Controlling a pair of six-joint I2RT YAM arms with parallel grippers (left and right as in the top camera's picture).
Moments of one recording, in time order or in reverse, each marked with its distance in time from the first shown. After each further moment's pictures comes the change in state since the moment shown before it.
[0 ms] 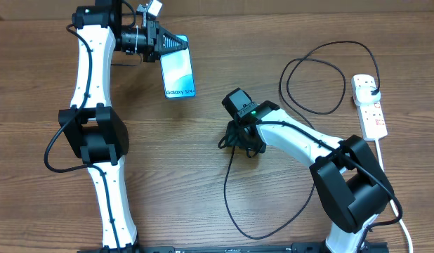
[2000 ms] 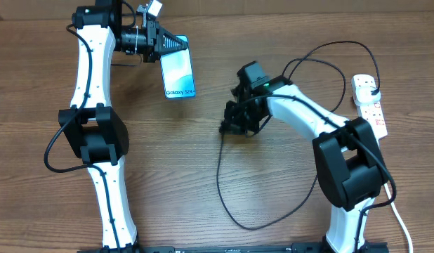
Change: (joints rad) left arm 0.000 0.000 0.000 -0.006 0.007 0.000; right arm -0.170 0.124 0.198 -0.002 -0.679 -0.237
